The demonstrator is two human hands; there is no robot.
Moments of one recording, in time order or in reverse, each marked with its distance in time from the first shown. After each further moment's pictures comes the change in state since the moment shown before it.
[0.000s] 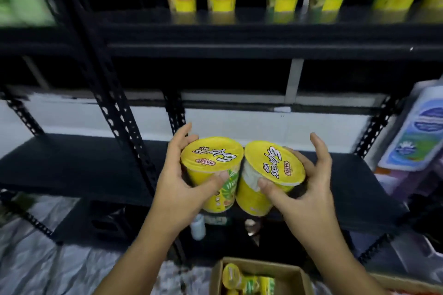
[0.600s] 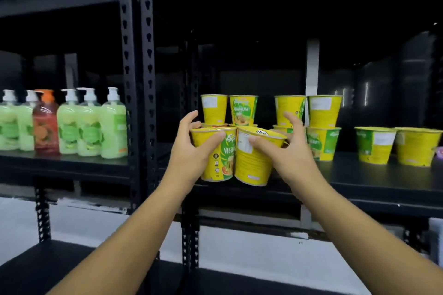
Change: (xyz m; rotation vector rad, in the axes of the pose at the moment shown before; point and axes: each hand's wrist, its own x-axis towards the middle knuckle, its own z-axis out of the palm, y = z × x) left_hand 0.214 0.175 -0.058 -0.078 0.196 0.364; right_hand 0.208 -0.209 0.051 0.080 -0.033 -0.323
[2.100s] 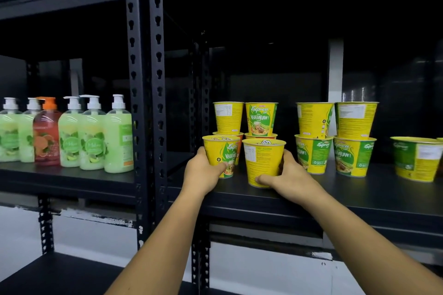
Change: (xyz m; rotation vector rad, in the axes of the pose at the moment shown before) left_hand 0.075 -0.089 -0.011 0.577 -0.038 -0.285; right_hand 0.073 0.077 0.041 -0.548 -0.257 0.190
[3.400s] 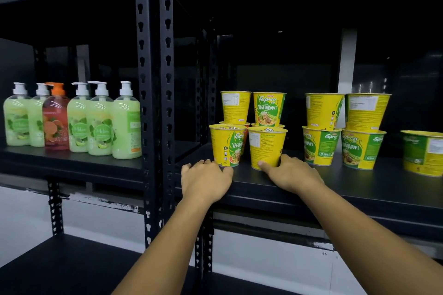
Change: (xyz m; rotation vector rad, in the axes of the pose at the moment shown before) left_hand -0.033 -0.017 0.004 0.727 -0.085 0.080; right_hand 0.018 0.000 0.018 -0.541 -0.063 0.190
